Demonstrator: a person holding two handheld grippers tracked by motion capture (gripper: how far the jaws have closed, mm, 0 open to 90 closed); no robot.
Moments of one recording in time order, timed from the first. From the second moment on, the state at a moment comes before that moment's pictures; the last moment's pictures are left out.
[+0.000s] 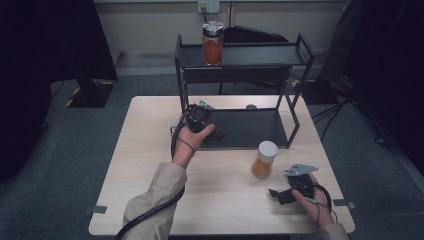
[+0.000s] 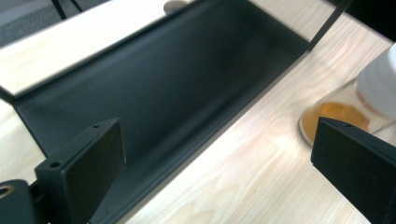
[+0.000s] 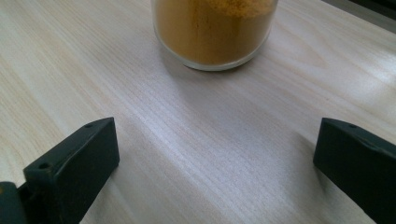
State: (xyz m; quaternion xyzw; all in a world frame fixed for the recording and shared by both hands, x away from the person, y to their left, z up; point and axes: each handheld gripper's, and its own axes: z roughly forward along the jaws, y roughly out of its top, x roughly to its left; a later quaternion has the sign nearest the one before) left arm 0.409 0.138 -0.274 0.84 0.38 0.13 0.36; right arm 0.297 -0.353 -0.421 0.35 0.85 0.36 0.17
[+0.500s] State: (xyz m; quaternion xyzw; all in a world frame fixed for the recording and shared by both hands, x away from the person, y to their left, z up) left arm 0.405 0.140 -0.301 0.85 0.39 0.12 0.34; right arm 0.297 -0.353 -0.420 0.35 0.85 0.36 0.17
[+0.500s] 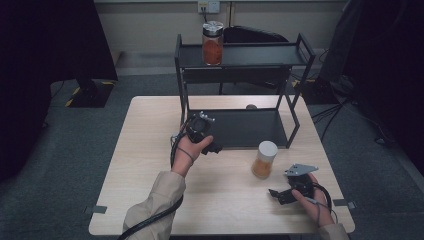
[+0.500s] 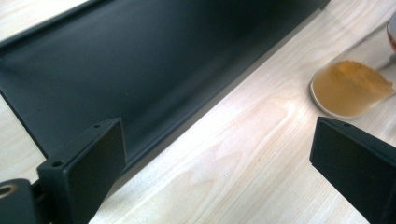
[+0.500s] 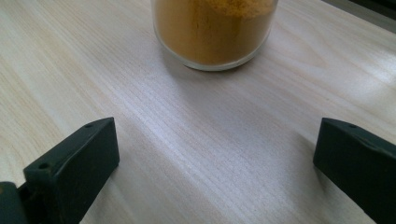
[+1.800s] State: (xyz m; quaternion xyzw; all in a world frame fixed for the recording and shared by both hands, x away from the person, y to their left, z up) left arm 0.370 0.185 -0.372 0.84 0.42 0.09 0.32; right arm 0.297 -0.353 -0.421 0.35 0.85 0.36 0.17
